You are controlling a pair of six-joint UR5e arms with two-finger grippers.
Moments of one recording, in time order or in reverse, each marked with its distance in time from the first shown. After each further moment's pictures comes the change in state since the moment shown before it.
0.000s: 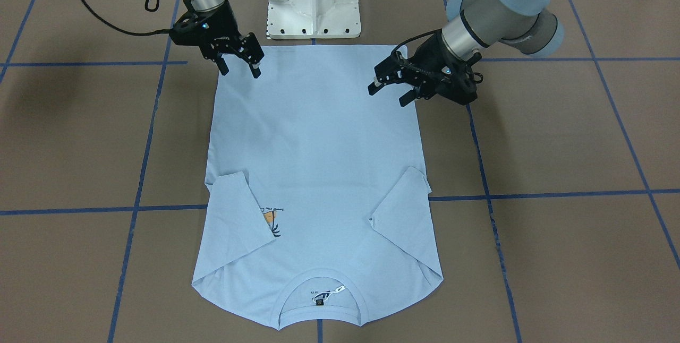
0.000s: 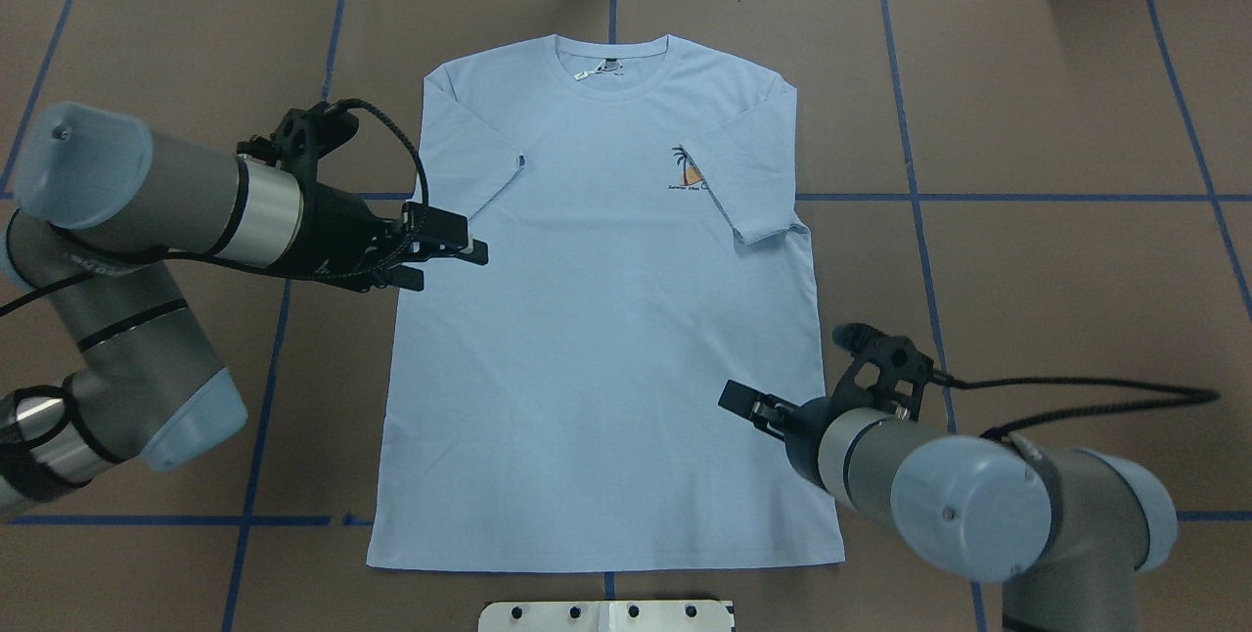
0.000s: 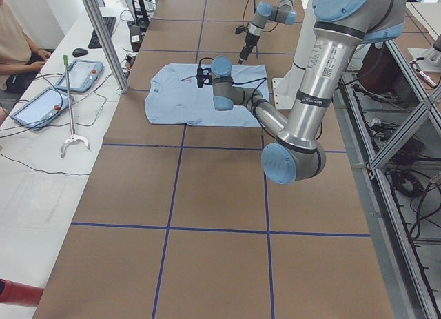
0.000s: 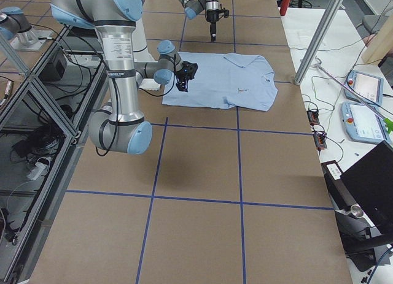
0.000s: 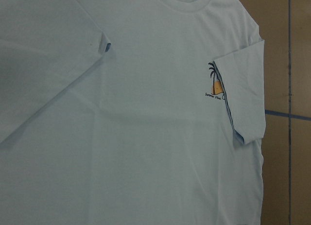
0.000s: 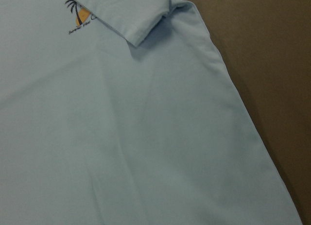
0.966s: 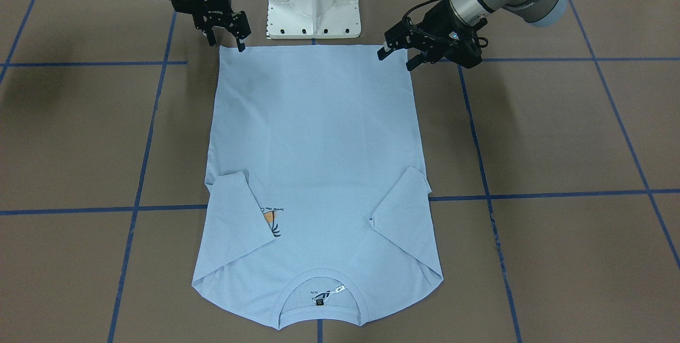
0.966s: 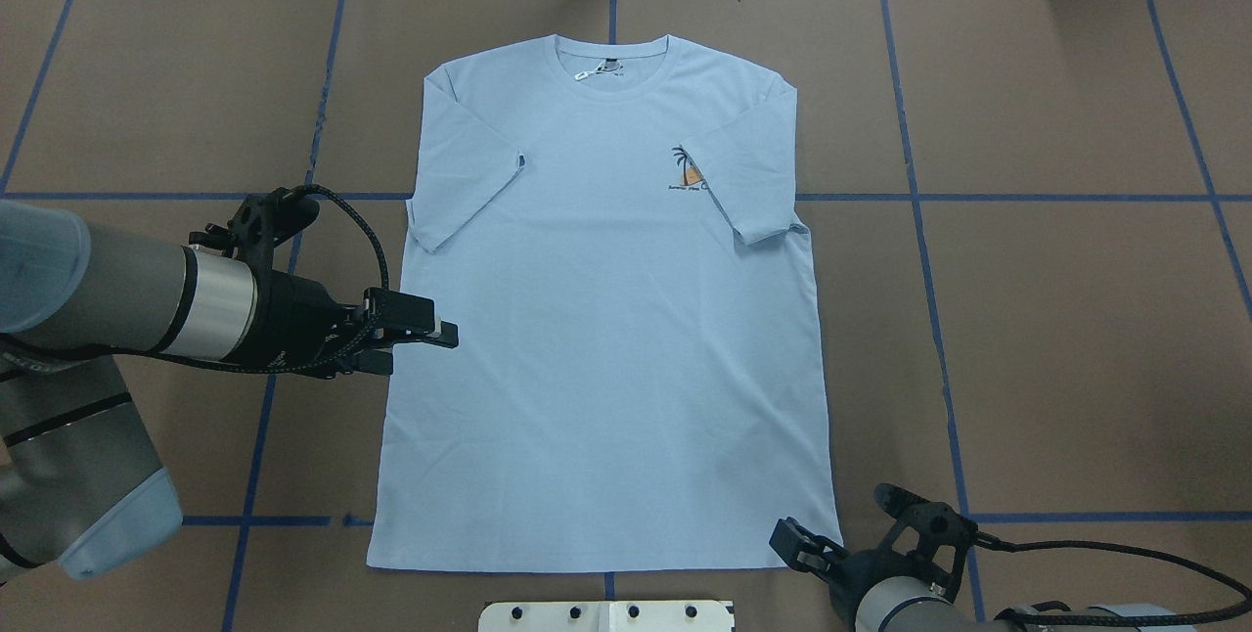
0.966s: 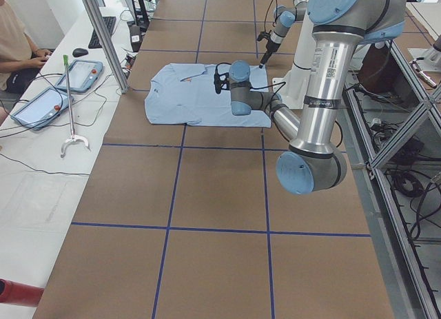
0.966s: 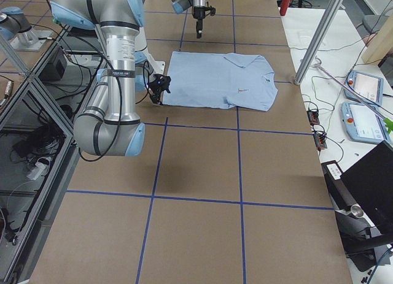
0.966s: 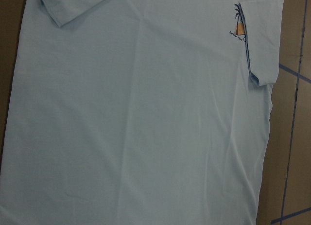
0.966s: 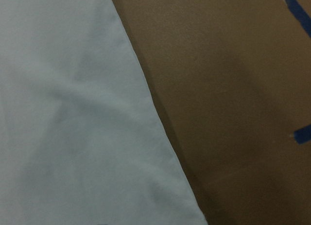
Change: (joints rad) left arm 0.093 0.110 -0.111 0.000 0.047 -0.063; right arm -0.239 -0.151 0.029 -0.092 -0.169 0.181
